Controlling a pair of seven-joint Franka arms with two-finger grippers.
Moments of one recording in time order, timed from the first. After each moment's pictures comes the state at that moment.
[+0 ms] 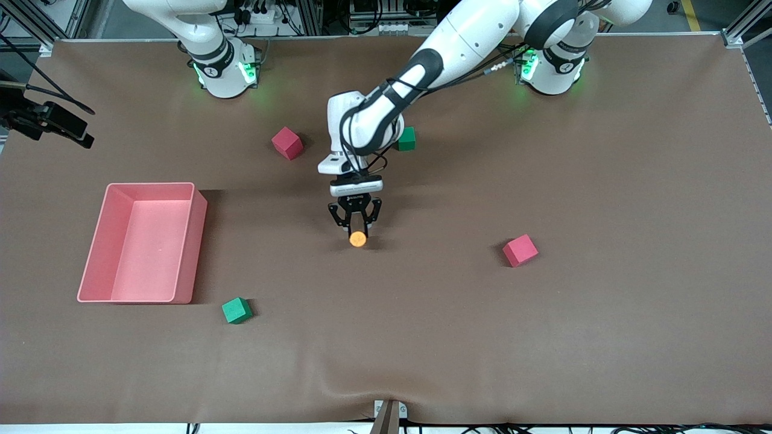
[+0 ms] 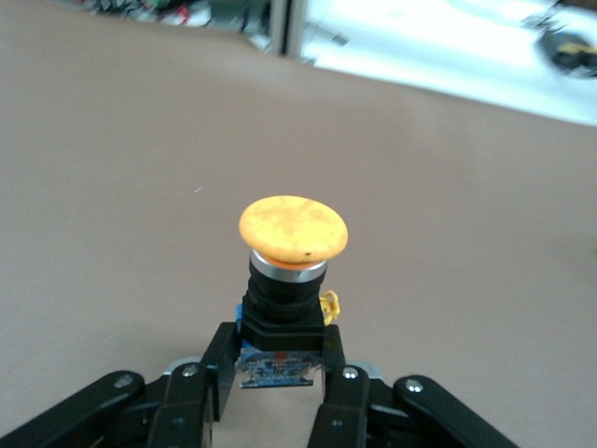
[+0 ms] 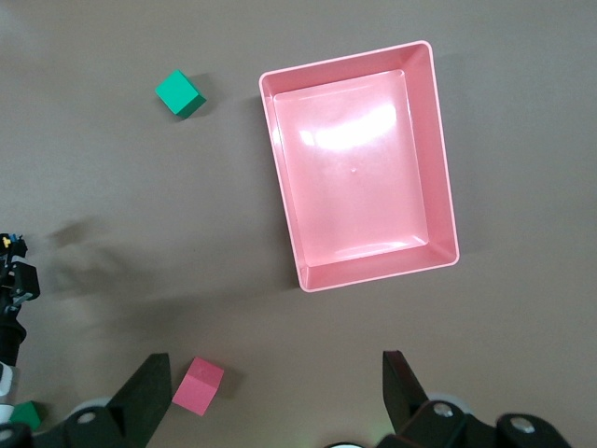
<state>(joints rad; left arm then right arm) -0.89 0.94 -0.18 -1.37 1.46 2.27 -2.25 0.02 -0.08 -0.04 -1.58 0.01 1.47 0.16</state>
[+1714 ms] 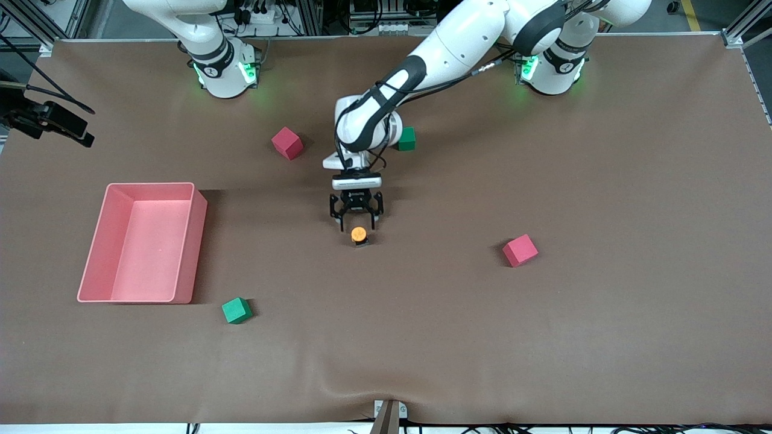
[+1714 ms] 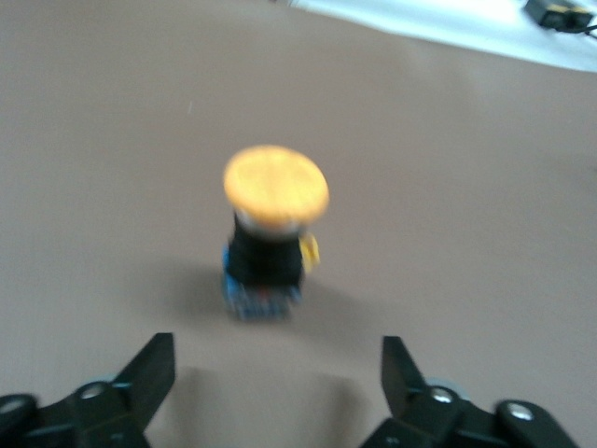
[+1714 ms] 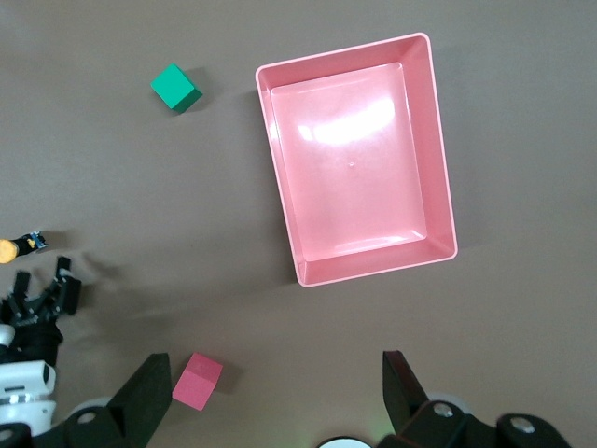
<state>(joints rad) -0.94 1.00 -0.19 -1.37 1.43 2.26 -2.36 0.02 -0.08 -0.05 -1.58 0.01 1.46 0.16</state>
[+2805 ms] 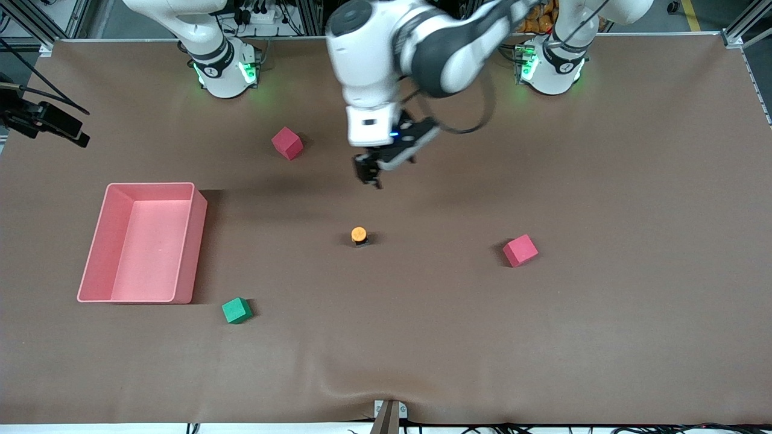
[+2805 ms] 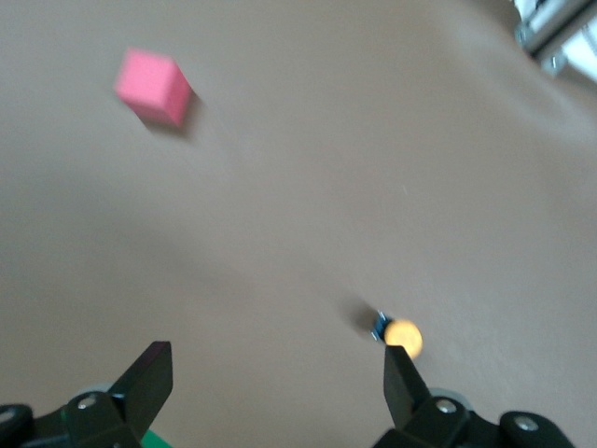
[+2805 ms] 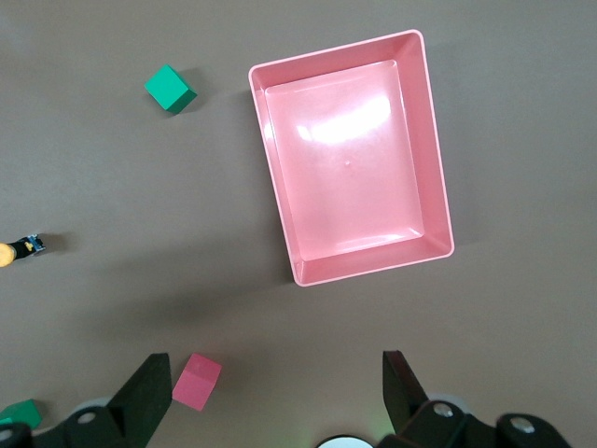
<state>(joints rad) -0.73 0.43 -0.17 -1.31 0.34 1.74 -1.62 0.02 -0.08 -0.06 -1.58 0.01 1.46 0.16</state>
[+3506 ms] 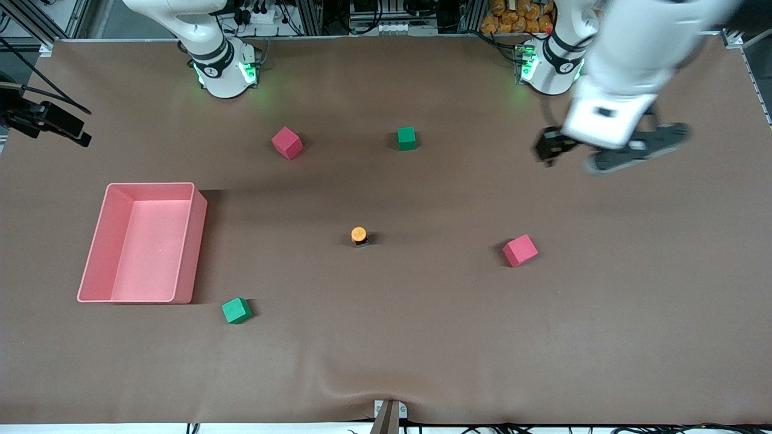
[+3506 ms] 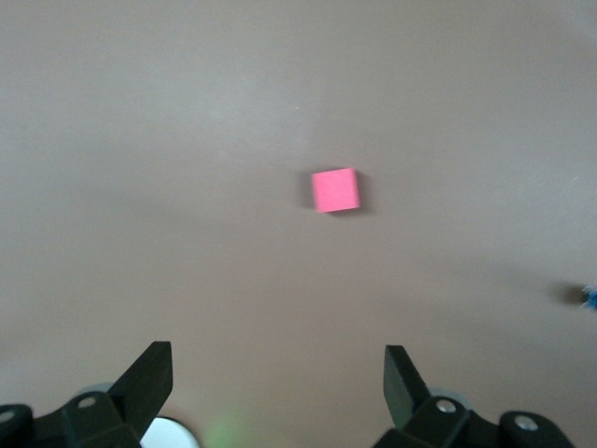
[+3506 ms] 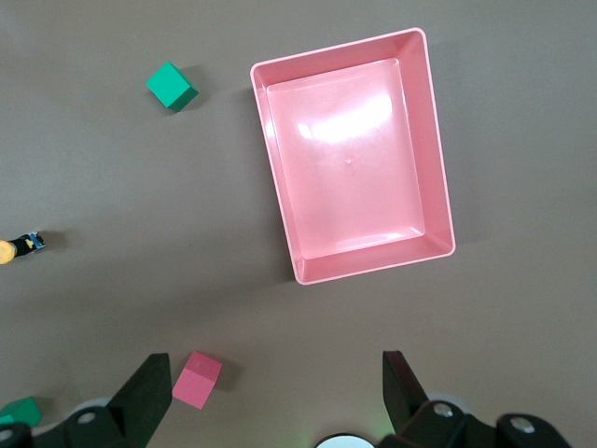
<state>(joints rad) -0.24 0.12 -0.17 -1.39 0.14 1.42 -0.64 0.03 -0.08 -0.06 -1.58 0.01 1.46 0.16</state>
